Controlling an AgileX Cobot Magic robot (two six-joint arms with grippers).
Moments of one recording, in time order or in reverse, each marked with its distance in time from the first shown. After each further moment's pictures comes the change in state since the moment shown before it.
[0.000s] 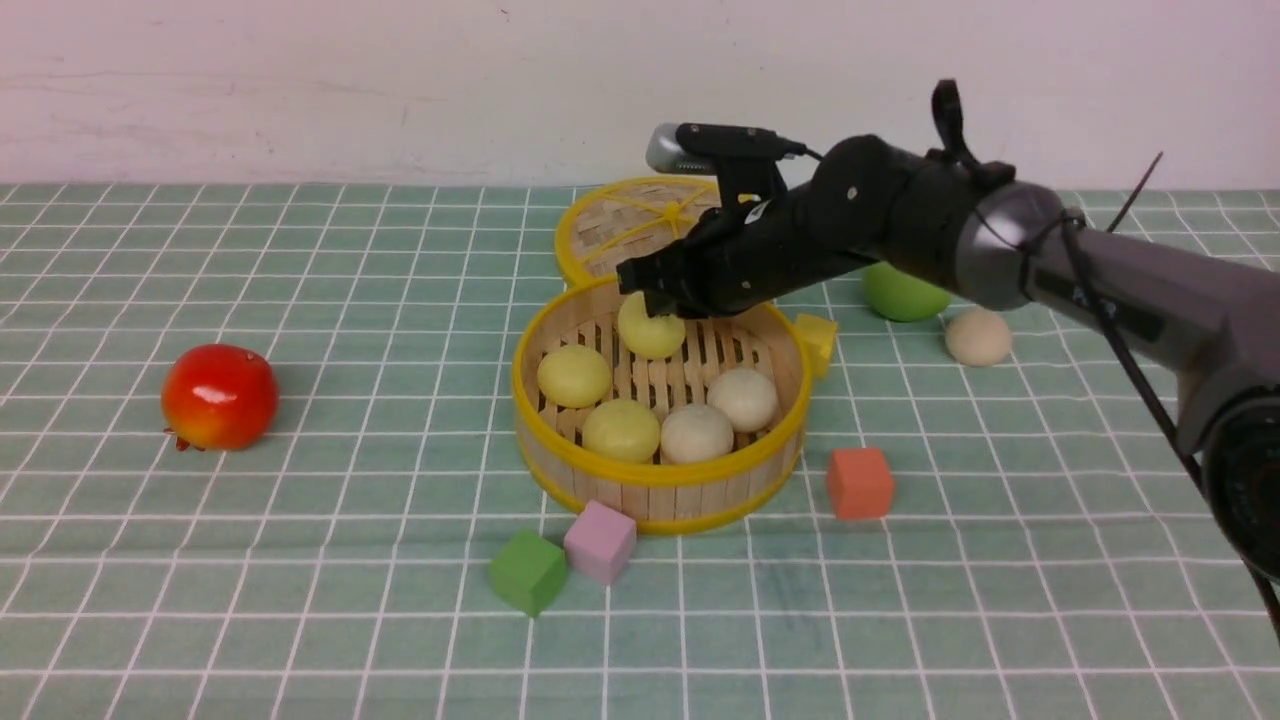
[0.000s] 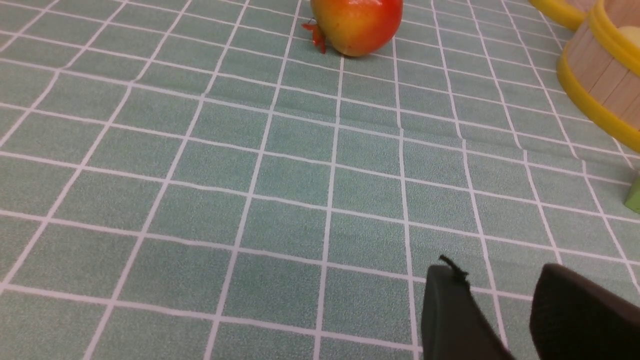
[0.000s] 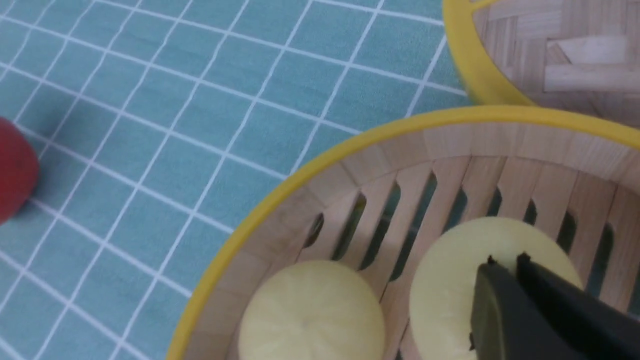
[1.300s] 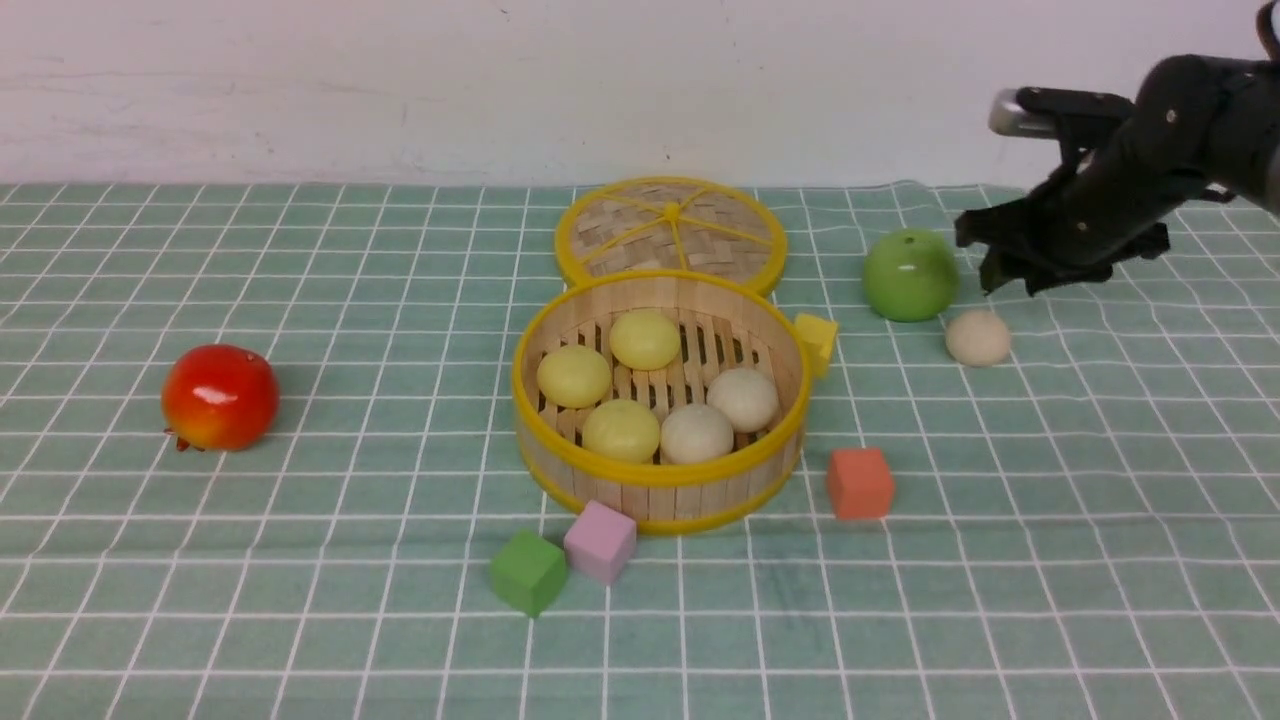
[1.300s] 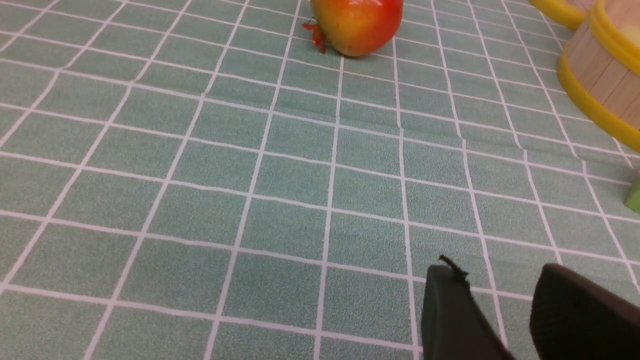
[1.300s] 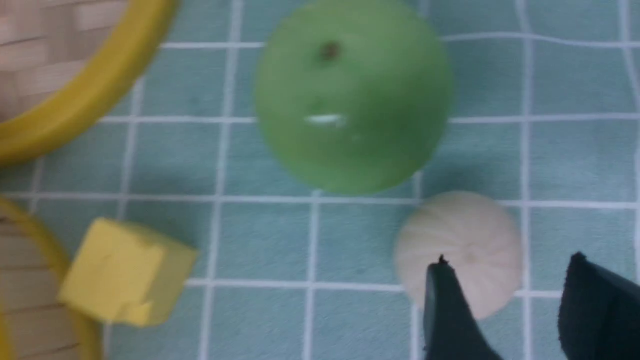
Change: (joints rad) right arm -0.400 -0.069 -0.003 -0.384 0.270 0.235; left arm 0.000 0.000 0.000 0.000 0.000 0.000
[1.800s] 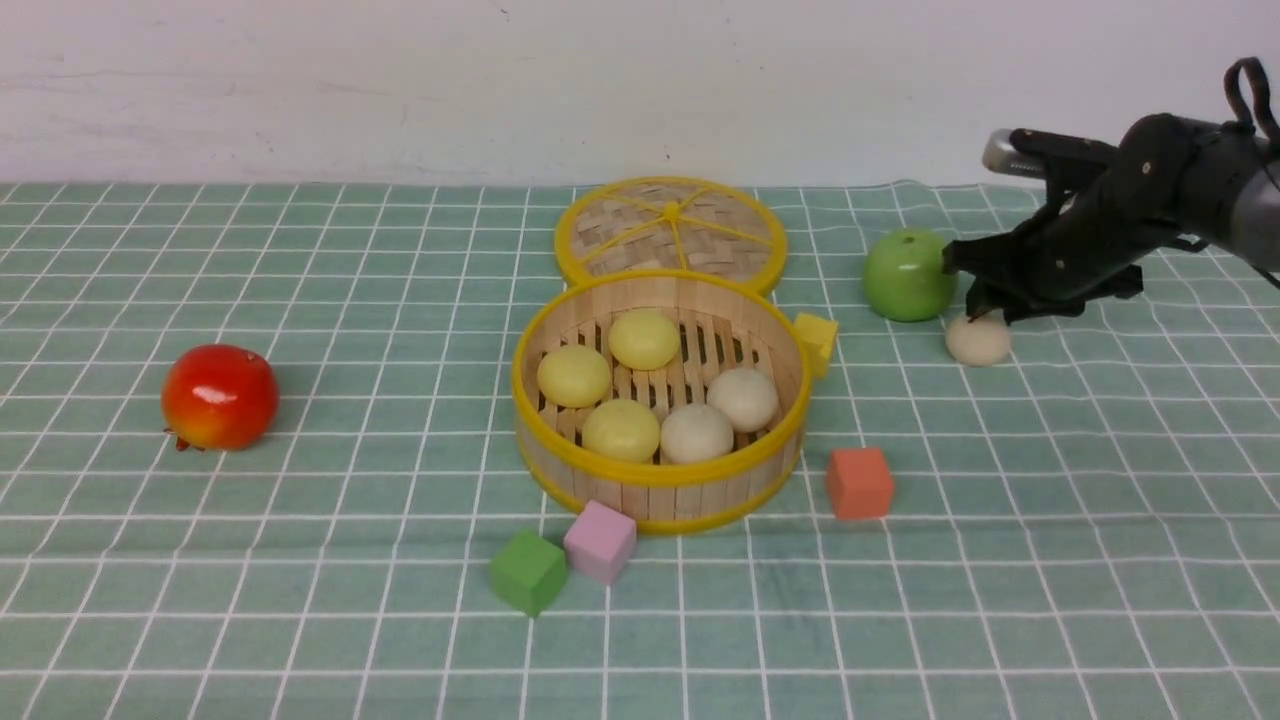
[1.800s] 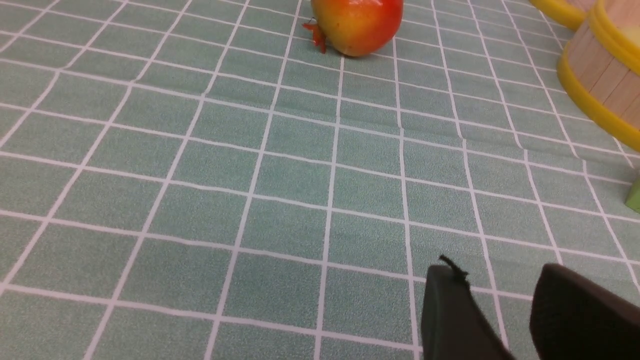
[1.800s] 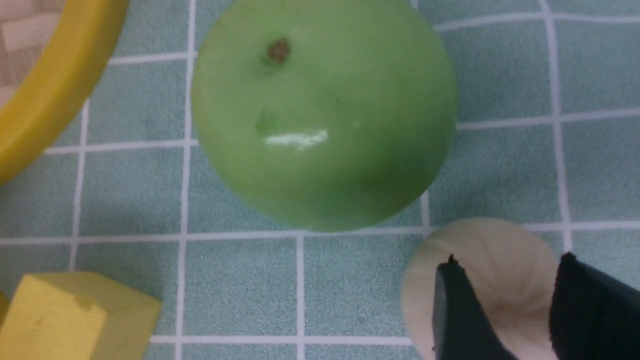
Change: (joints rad) right arm -0.009 0.088 0.000 0.062 -0.086 -0.006; left arm 0.000 0.000 0.000 0.000 0.000 0.000
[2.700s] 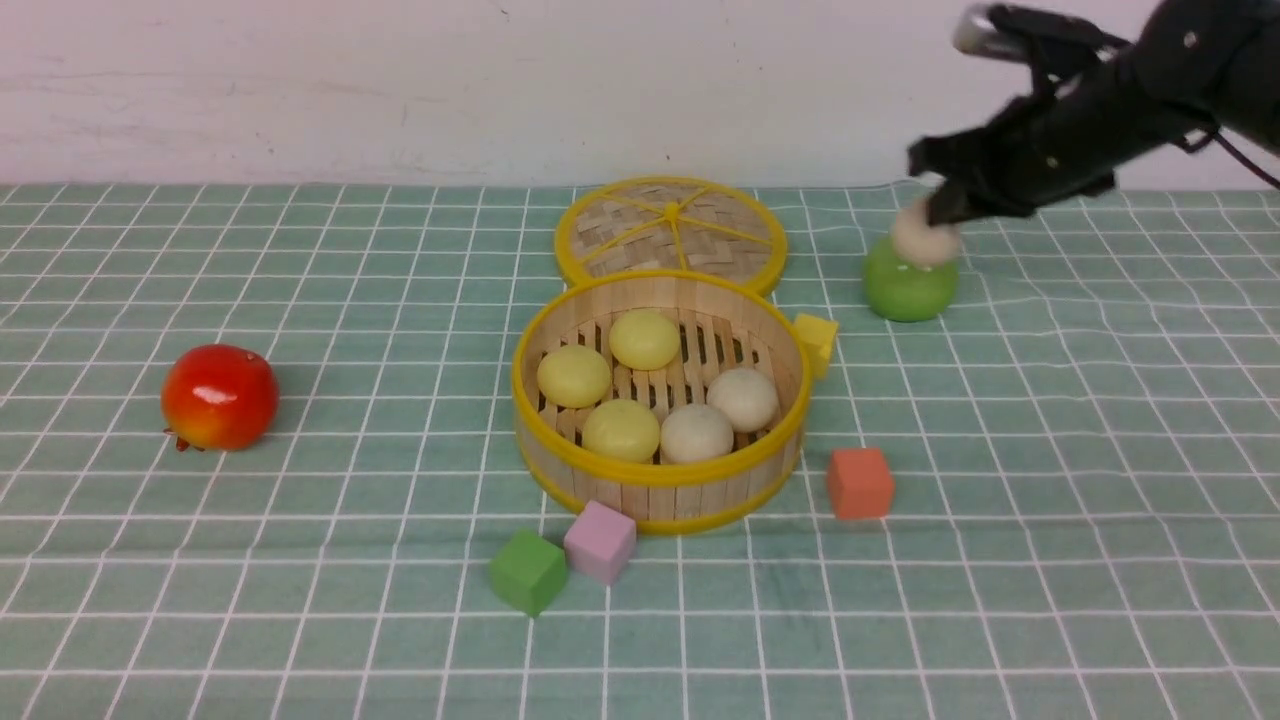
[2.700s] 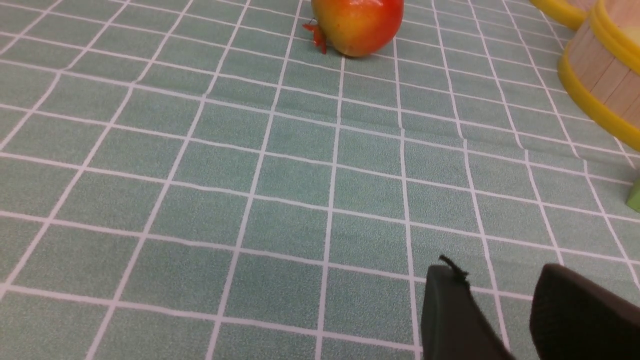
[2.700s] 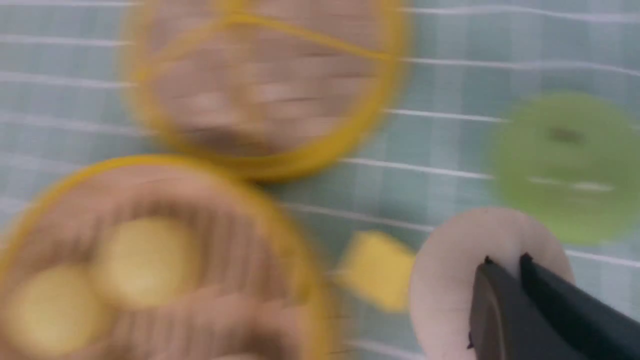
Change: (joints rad) right arm 0.120 -0.217 0.000 0.210 0.115 -0.190; left arm 0.000 0.000 0.000 0.003 0.001 0.000
